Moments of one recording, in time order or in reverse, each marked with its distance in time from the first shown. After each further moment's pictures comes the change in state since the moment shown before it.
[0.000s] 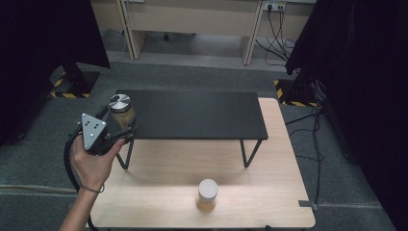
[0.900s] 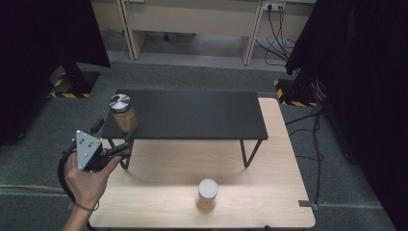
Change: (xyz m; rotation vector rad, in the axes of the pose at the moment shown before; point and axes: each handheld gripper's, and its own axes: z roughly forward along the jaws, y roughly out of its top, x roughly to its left) left arm -0.006 -0.023 -0.038 -0.027 -0.029 0.000; right arm 0.001 0.001 0.000 0.002 0.005 -0.001
